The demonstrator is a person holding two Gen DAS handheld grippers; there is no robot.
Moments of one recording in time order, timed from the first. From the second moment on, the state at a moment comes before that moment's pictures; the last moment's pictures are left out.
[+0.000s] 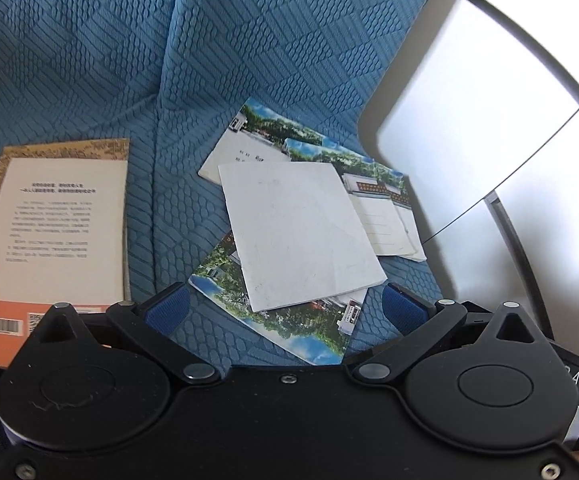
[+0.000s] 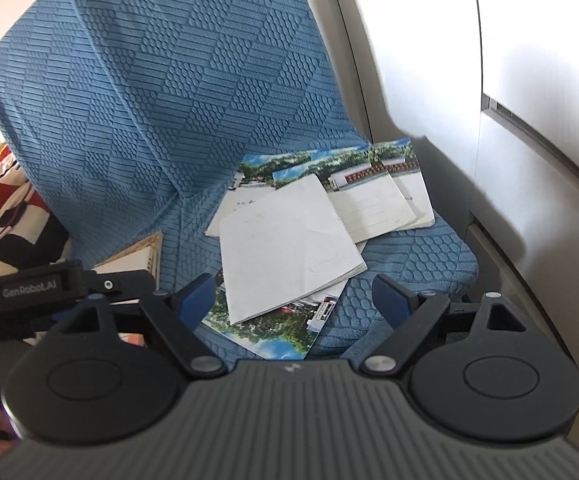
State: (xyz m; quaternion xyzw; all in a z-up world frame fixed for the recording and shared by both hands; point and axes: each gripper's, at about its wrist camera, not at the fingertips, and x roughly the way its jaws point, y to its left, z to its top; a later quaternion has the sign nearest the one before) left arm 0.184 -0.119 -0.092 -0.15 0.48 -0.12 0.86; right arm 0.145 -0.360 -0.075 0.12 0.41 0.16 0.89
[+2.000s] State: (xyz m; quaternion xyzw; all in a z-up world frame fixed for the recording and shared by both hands) left arm 0.246 -0.109 -0.209 -0.30 0.57 -0.10 0.76; right arm 0.279 -0.390 -0.215 0.40 0.48 0.21 0.76
